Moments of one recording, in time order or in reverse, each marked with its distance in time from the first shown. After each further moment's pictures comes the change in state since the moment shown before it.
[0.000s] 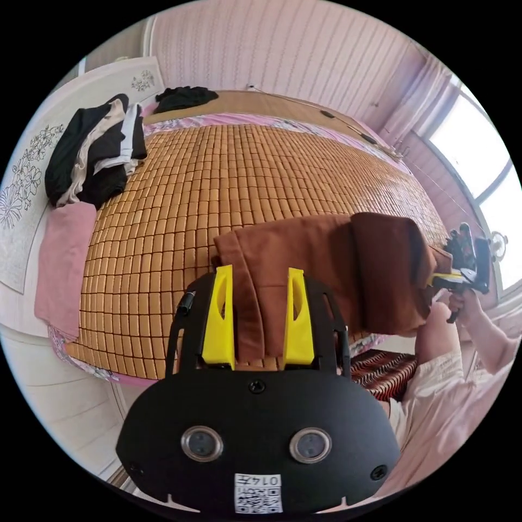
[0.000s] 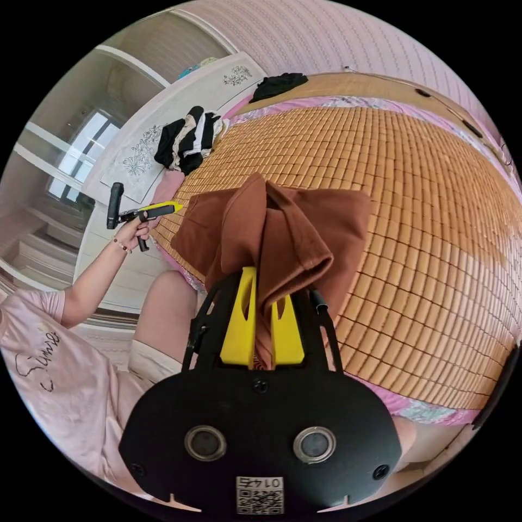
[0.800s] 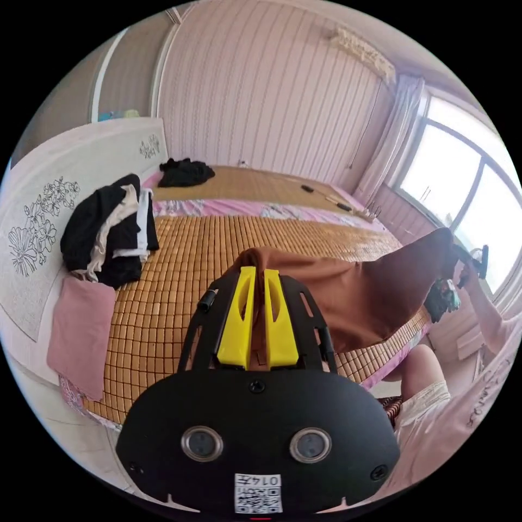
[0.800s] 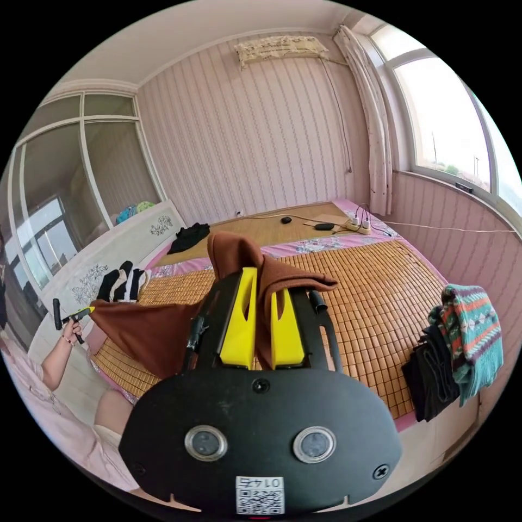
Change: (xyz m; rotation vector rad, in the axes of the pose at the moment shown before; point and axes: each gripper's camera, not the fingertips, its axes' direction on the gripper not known) left arm -0.104 -0.012 -0.181 0.510 0.103 0.065; right arm 0.170 0.131 -0.312 0.752 0.342 0.219
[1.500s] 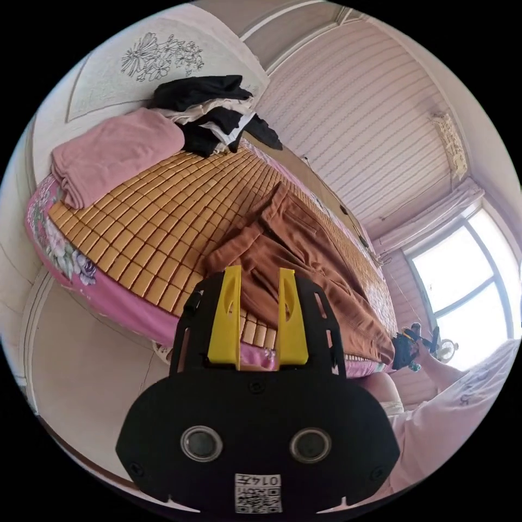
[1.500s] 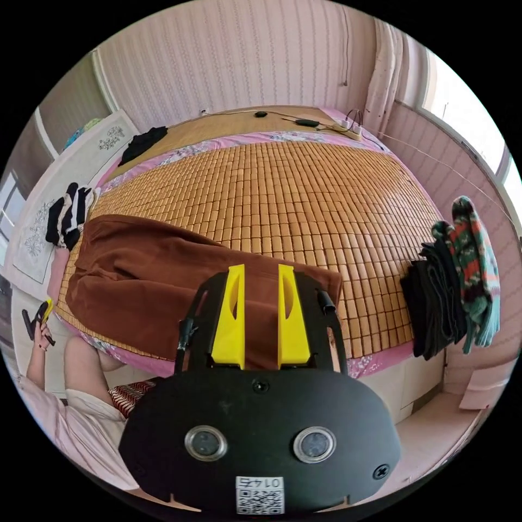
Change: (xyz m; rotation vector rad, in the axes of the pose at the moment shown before) left arm -0.157 0.172 0.028 -0.148 0.027 -0.484; right arm 0.044 0.092 0.126 -0.539 0.230 0.009
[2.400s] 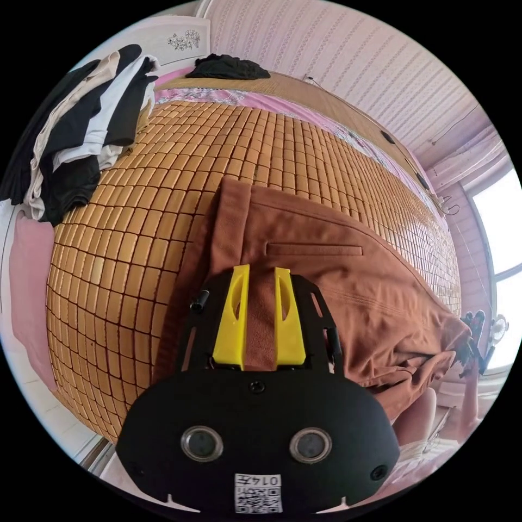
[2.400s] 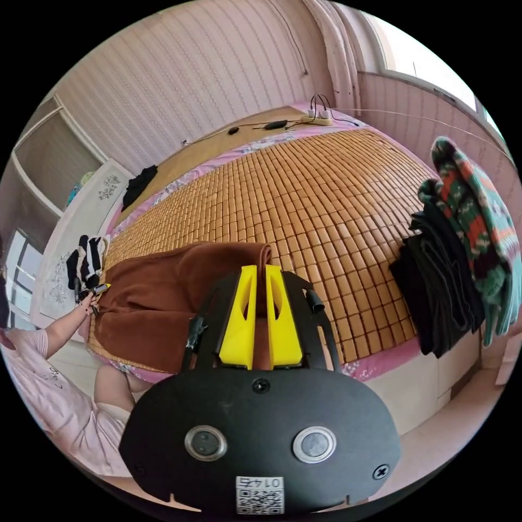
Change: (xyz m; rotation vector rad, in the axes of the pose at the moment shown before) left arm 0.076 -0.187 0.369 -0.350 -0.286 0.212; right arm 0.132 -0.007 0.004 0.033 -0.146 0.244
